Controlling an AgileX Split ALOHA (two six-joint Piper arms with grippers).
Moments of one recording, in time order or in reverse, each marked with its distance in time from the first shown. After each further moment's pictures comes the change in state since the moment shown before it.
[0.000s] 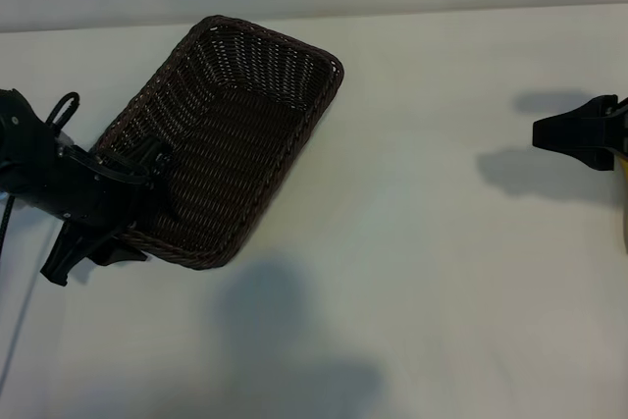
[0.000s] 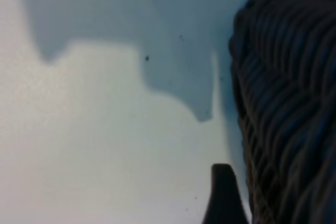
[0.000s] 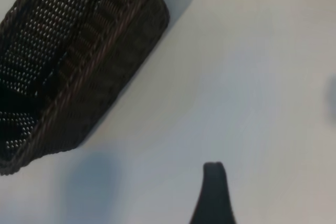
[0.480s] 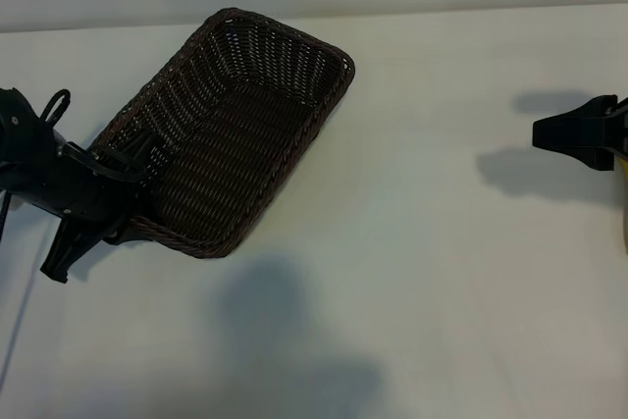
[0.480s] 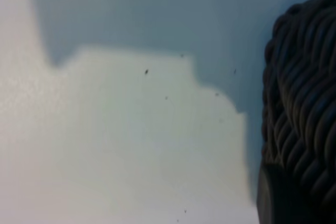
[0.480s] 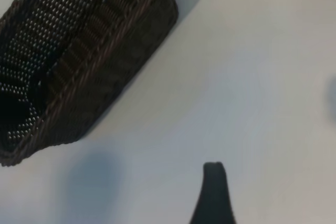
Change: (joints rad) left arm 0.000 0.000 -0.003 0.035 -0.011 -0.059; right arm 0.000 0.000 0.000 0.000 -0.001 0.000
